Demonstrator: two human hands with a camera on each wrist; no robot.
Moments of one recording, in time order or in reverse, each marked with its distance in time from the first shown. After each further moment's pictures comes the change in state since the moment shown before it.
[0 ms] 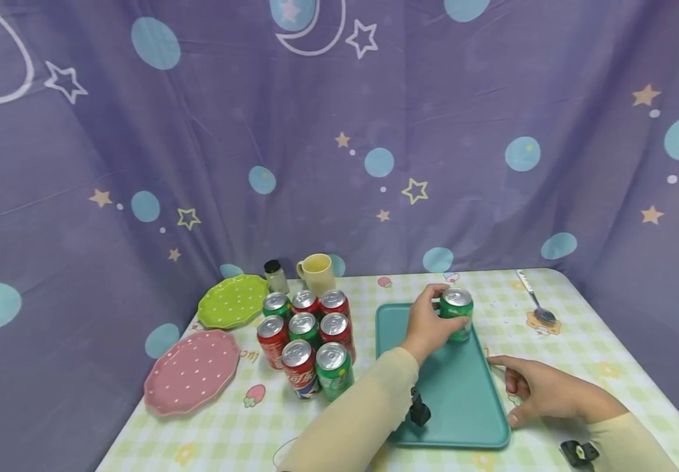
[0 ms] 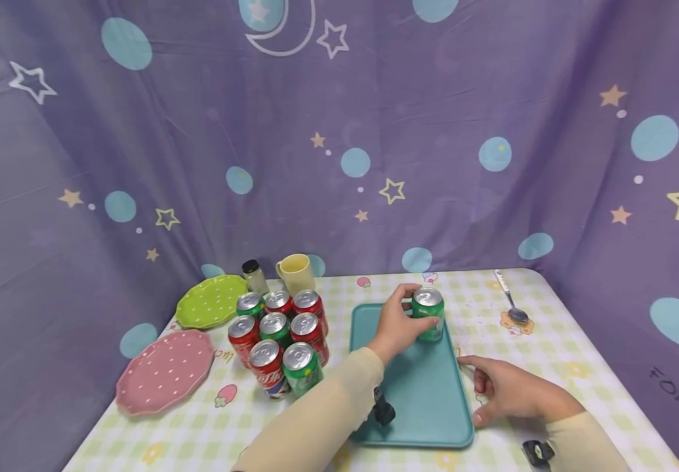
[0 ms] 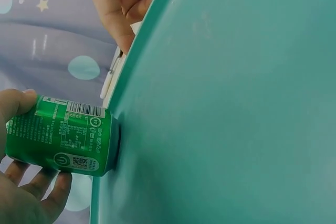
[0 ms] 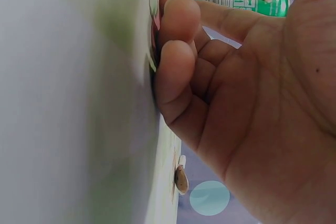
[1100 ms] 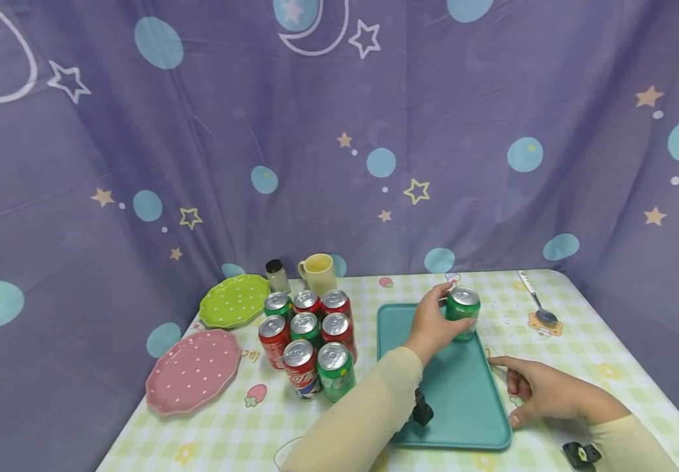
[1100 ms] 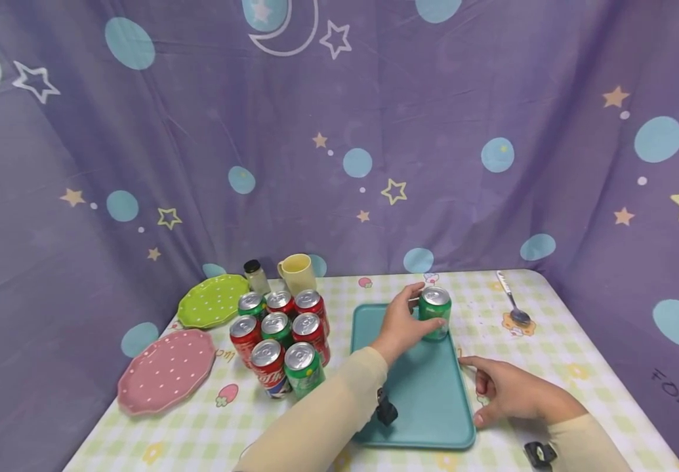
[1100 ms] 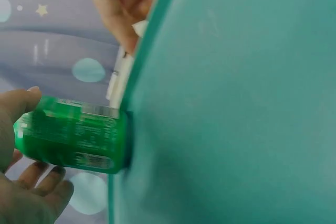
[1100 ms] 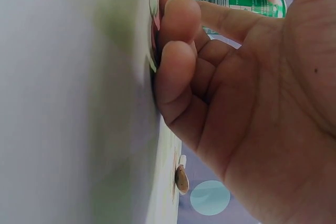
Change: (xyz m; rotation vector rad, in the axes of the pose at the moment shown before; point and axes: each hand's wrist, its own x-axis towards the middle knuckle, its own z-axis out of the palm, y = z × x) left_hand 0.001 0.008 0.002 0.120 -0.037 0.003; right_hand 0.000 -0.003 0.001 0.001 0.007 0.011
